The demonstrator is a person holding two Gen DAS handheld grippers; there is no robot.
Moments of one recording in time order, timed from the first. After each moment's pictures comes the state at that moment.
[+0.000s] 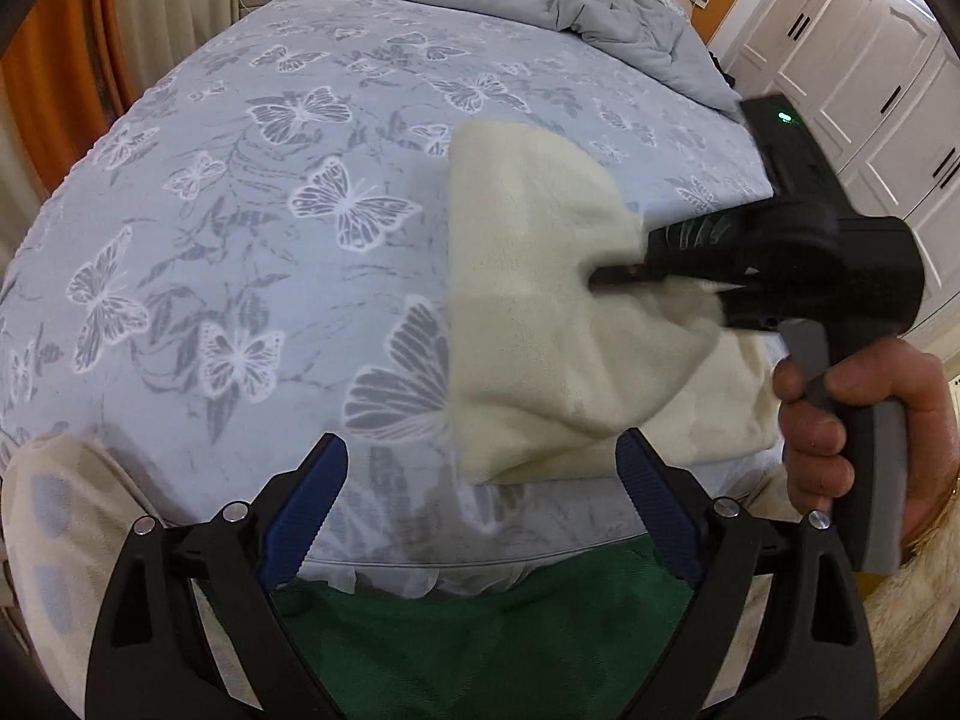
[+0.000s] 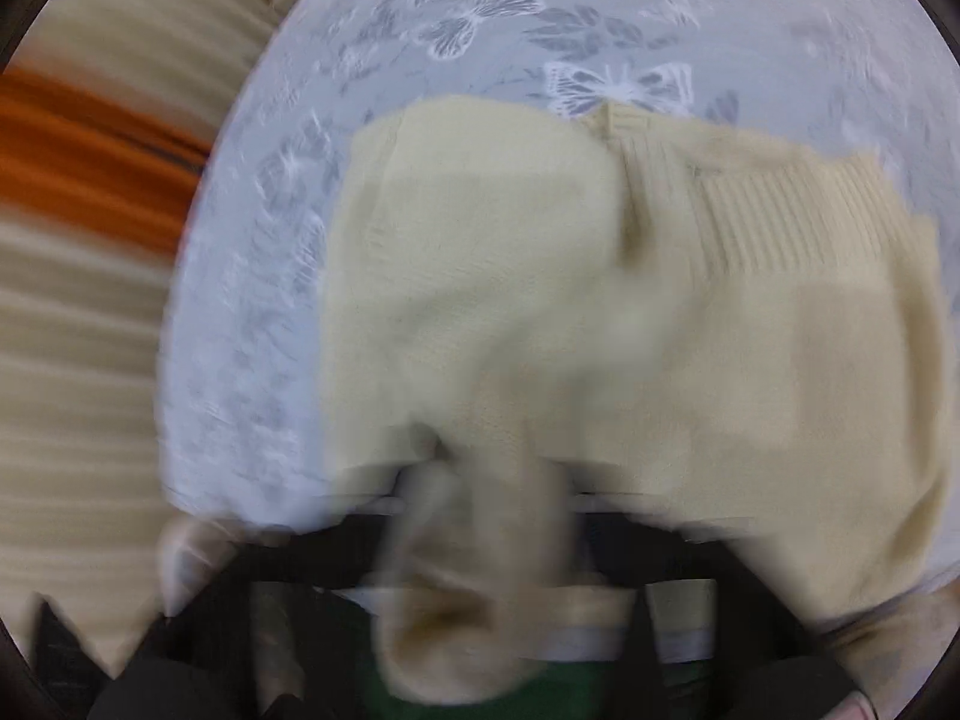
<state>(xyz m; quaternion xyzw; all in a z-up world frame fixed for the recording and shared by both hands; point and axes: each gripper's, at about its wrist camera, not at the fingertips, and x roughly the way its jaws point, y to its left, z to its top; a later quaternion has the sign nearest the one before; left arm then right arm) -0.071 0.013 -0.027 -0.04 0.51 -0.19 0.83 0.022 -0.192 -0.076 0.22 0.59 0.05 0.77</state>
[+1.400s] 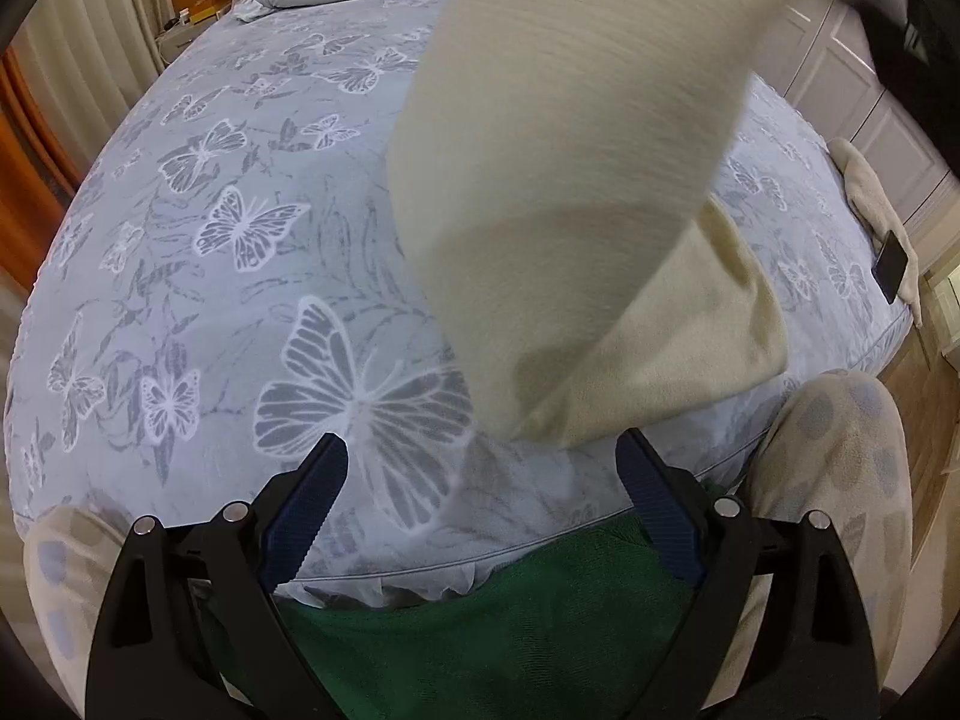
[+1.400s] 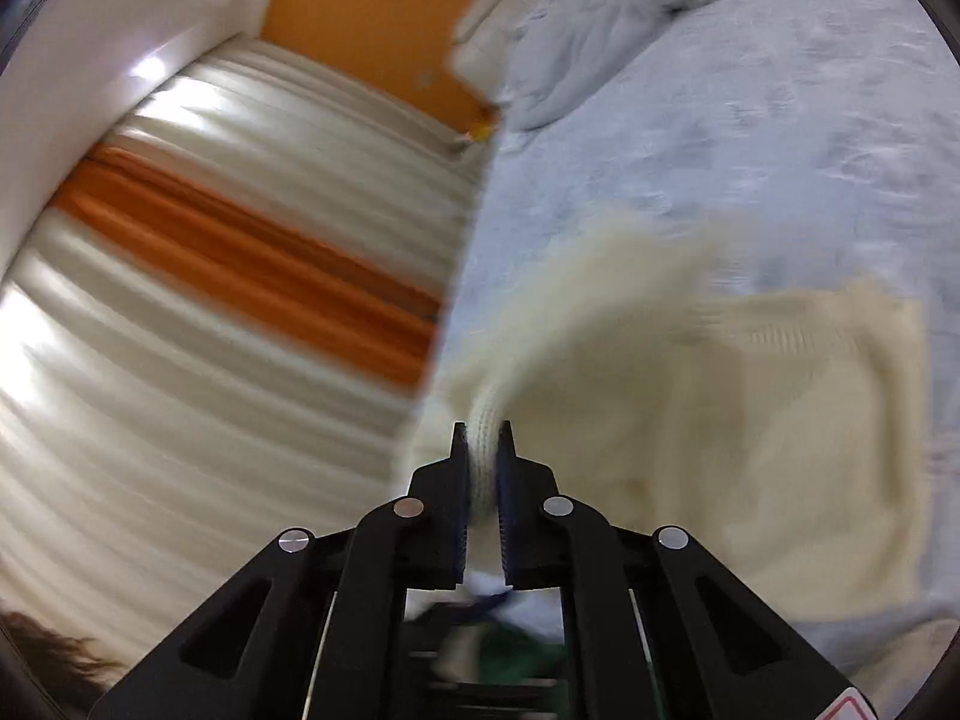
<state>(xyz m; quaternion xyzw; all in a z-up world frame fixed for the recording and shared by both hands) -0.092 -0.077 -0.046 0.10 0.52 -0.23 0.82 -0.080 -0.324 0.007 0.39 0.38 0.16 0.82</state>
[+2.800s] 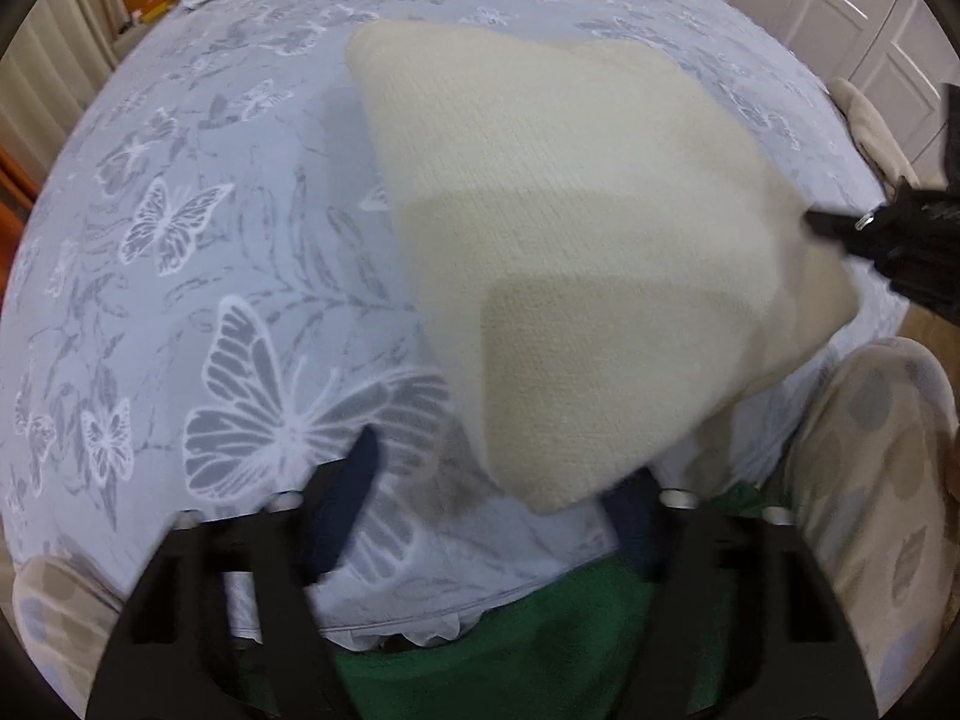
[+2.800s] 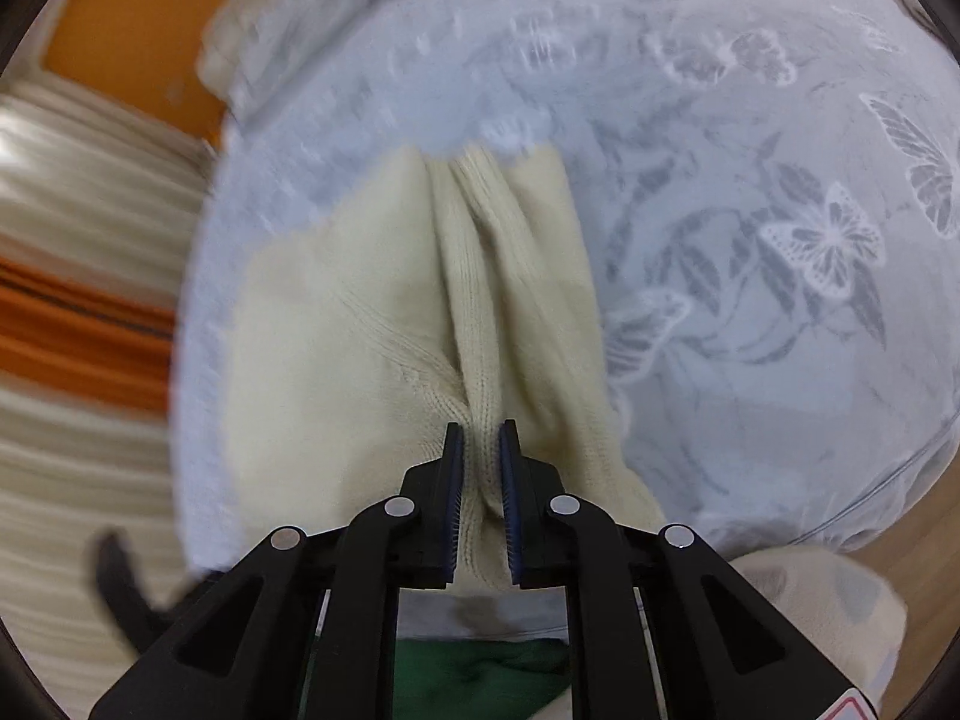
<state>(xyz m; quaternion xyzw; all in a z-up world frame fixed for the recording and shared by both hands) -0.069 -0.116 -0.095 0.14 0.55 -0.25 0.78 -0.137 -0.389 -0.099 0.39 0.46 -0.06 0.80</state>
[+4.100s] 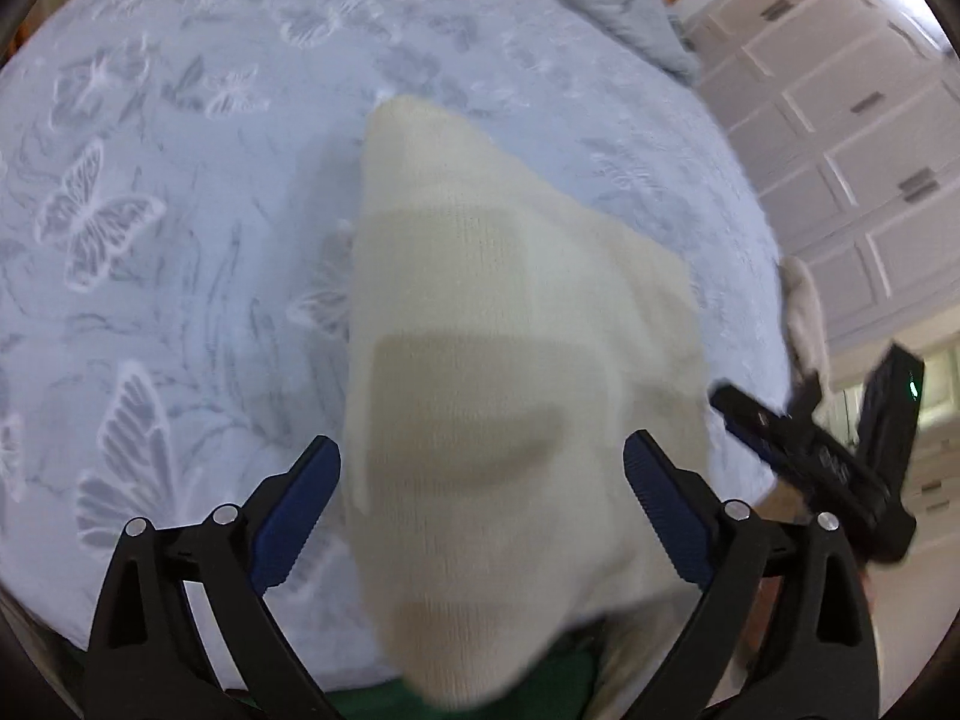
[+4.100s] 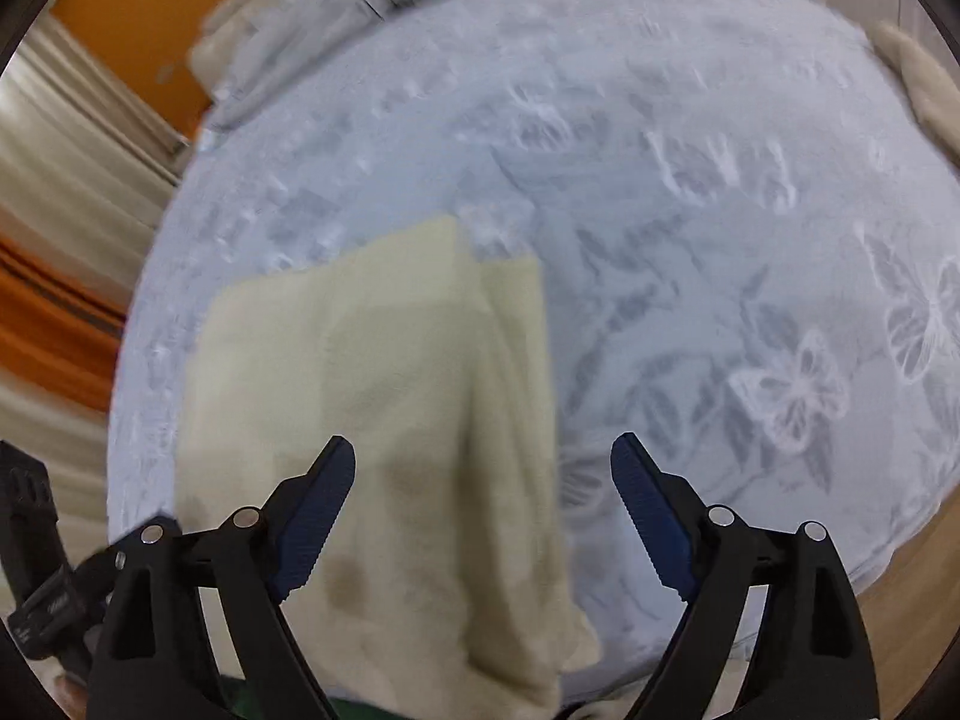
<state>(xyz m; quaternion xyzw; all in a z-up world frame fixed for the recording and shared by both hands) 0.017 -0.132 -0.082 -0.09 0.59 -0.26 0.76 -0.080 -0.413 -0.100 0.29 0.50 -0.12 0.81</state>
